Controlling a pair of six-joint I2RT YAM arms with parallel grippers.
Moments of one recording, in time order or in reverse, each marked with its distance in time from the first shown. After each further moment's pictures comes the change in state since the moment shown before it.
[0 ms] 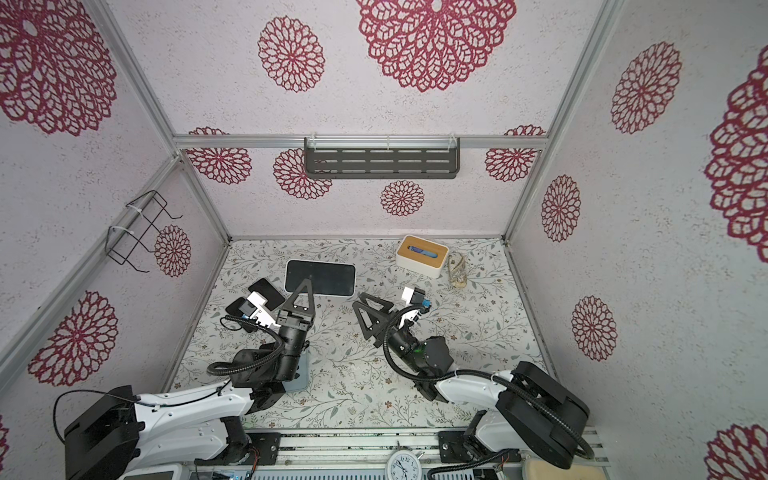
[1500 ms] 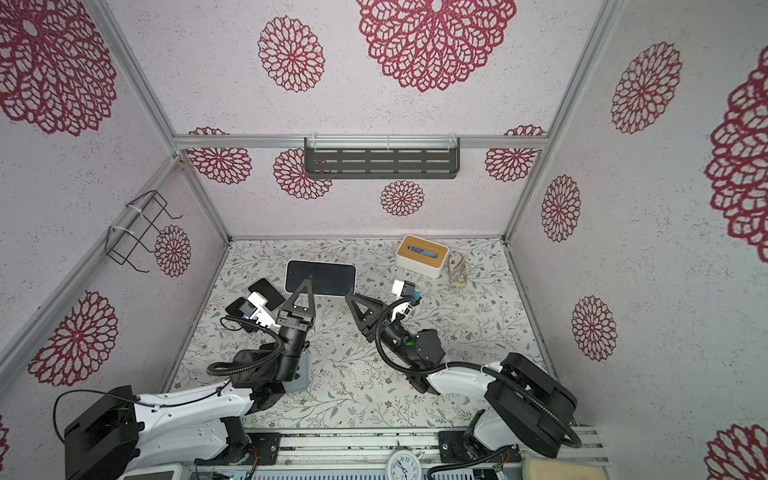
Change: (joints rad) left arm -0.005 -0.002 0.000 0.000 -0.004 -0.013; right arm -0.003 0.067 0.079 0.013 -0.061 0.079
